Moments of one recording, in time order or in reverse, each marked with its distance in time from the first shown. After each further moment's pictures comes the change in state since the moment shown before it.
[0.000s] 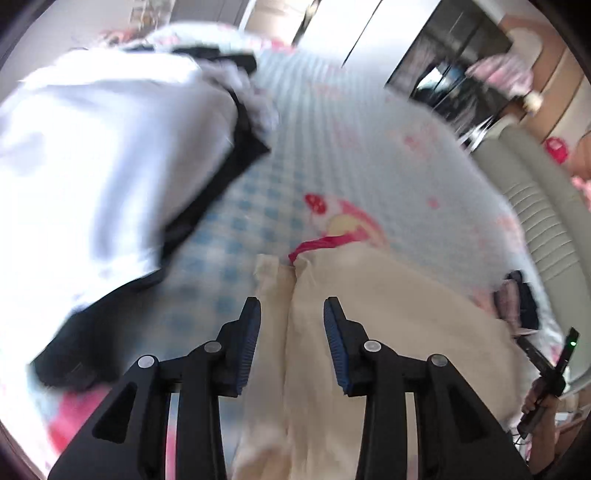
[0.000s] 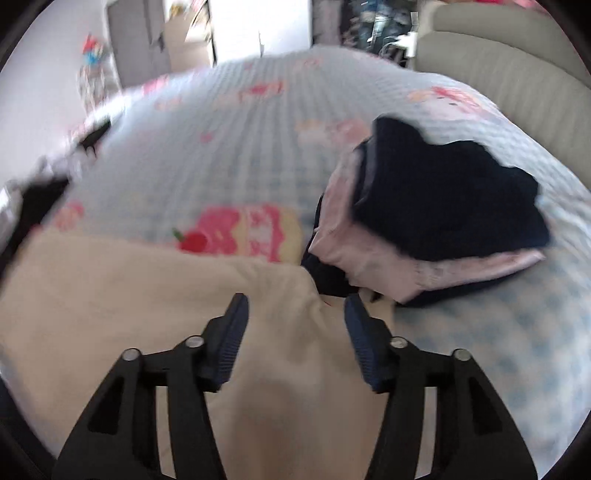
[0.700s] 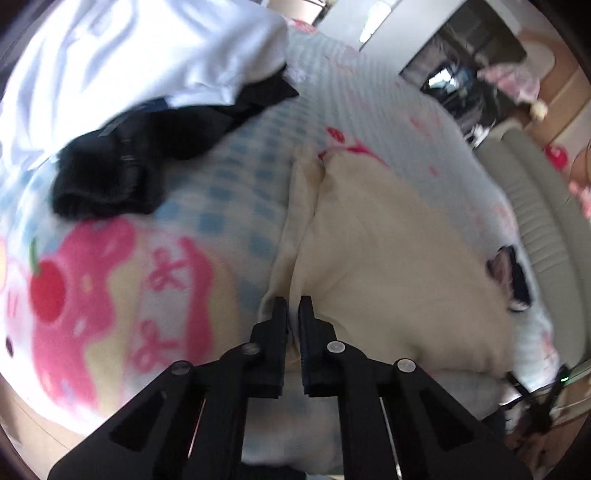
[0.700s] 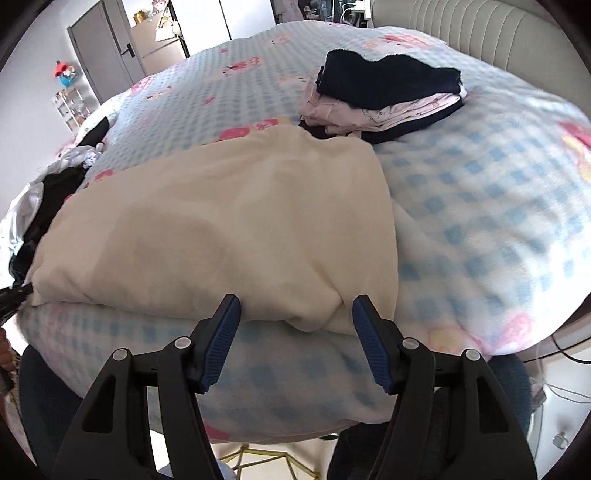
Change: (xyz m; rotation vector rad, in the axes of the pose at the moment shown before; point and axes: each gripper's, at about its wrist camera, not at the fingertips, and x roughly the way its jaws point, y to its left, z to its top) left arm -0.018 0.027 -0.086 -0.115 0.080 -0.050; right arm -0.078 0.016 -0.125 0.177 0.098 -0.043
